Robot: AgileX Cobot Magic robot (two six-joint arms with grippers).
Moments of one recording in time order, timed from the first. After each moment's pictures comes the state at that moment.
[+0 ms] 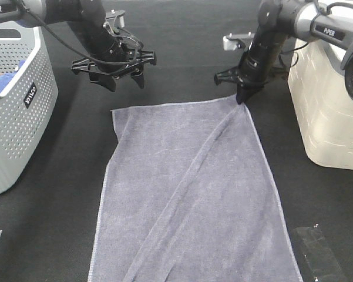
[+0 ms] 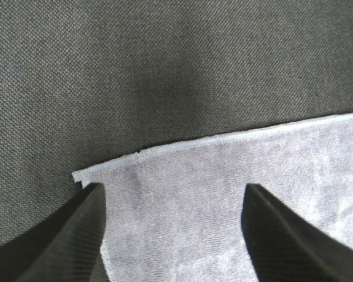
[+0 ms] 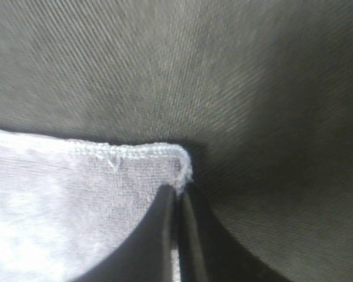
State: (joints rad) left arm -0.36 2.42 -2.10 -0.10 0.84 -0.31; right arm 0.23 2.62 -2.33 0.03 1.03 -0.05
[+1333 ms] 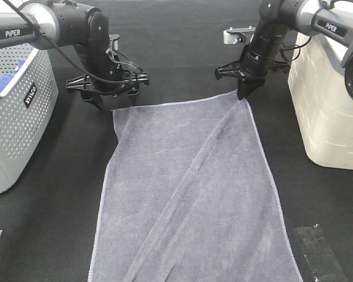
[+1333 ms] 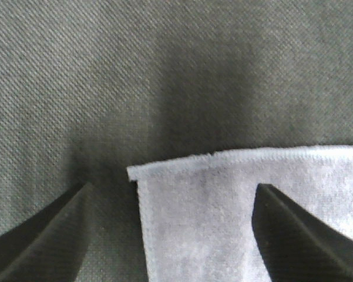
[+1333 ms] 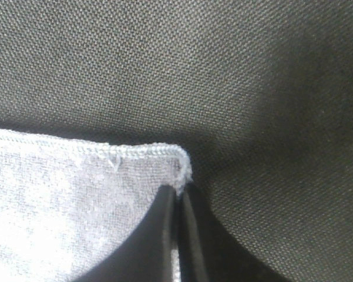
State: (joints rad) left arm -0.36 2.51 -2.10 0.05 0.83 -0.50; right arm 0.23 2.62 -2.37 0.03 1.09 -0.05
